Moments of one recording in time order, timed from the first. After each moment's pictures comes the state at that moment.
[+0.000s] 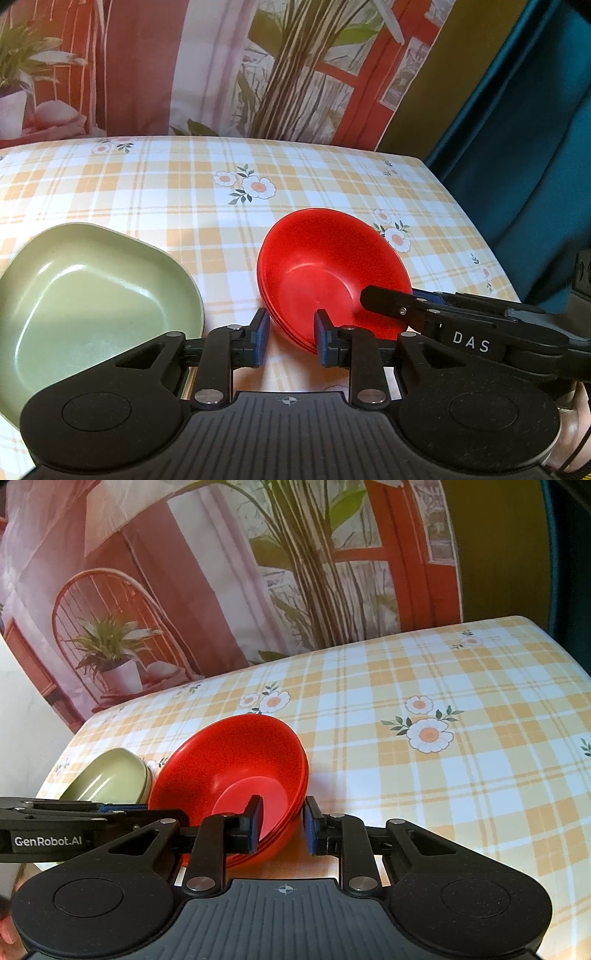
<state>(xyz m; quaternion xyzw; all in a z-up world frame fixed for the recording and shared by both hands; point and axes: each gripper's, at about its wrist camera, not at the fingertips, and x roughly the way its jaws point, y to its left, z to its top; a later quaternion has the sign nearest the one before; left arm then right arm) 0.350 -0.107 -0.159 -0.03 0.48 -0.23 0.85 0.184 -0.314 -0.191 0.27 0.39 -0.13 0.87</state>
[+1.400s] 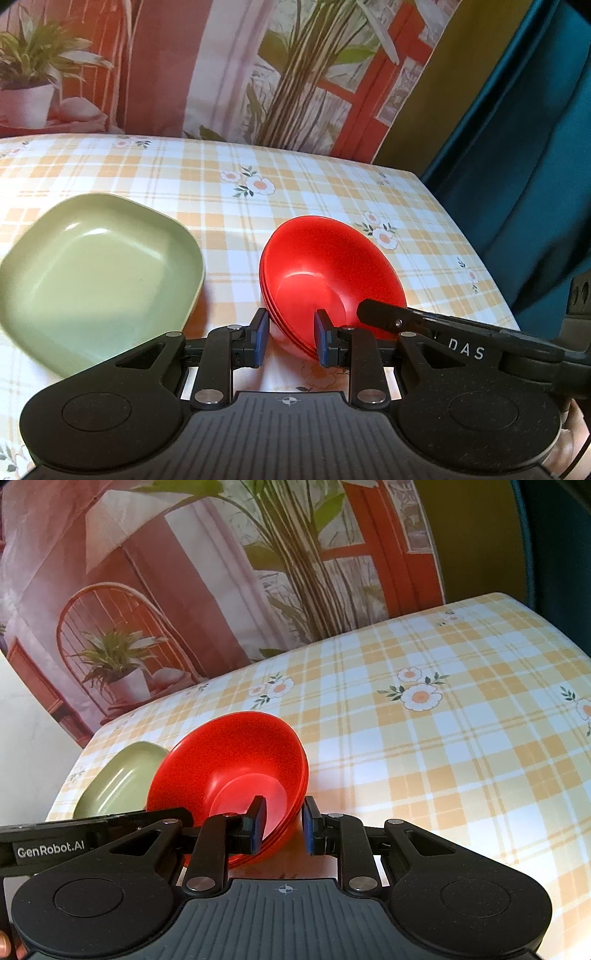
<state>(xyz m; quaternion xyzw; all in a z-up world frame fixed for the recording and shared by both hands) 0.309 -0.093 -0.148 -0.05 0.45 -0.22 0.86 0.152 -0.291 -0.180 0.30 0.38 -0.13 0.87</state>
